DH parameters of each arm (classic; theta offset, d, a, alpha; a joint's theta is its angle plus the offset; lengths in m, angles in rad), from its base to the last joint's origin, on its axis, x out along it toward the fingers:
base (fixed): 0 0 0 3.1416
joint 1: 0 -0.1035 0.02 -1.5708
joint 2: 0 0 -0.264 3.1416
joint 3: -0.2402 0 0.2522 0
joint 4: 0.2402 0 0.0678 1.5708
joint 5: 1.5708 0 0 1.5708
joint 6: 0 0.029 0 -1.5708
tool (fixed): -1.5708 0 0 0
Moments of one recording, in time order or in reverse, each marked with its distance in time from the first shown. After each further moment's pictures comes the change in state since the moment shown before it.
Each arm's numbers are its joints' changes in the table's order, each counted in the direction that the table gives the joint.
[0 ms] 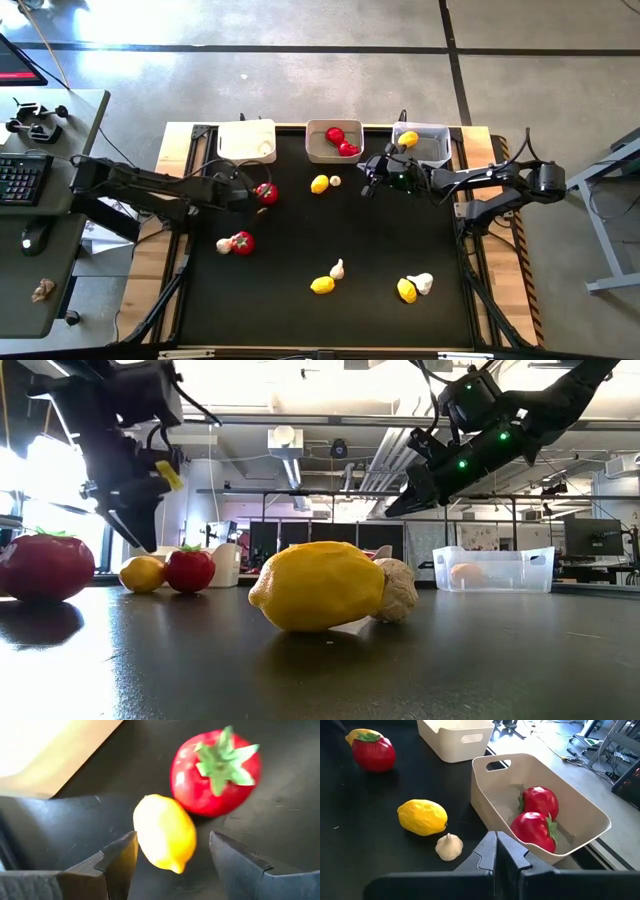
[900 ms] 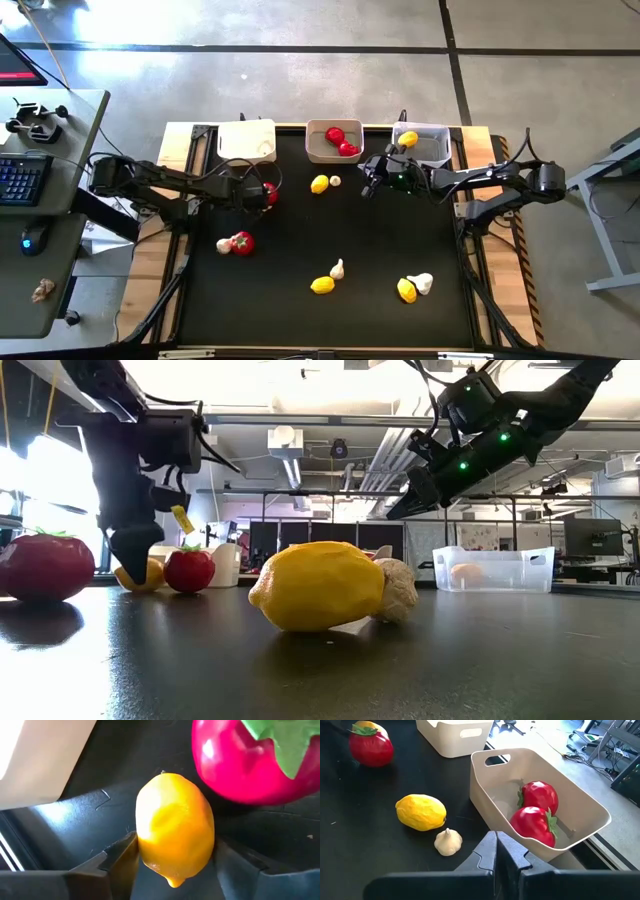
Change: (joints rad) left arm -0.101 -0.207 0.001 -0.035 -0.018 0.217; right arm 0.000 0.000 0.000 0.021 -0.006 0.008
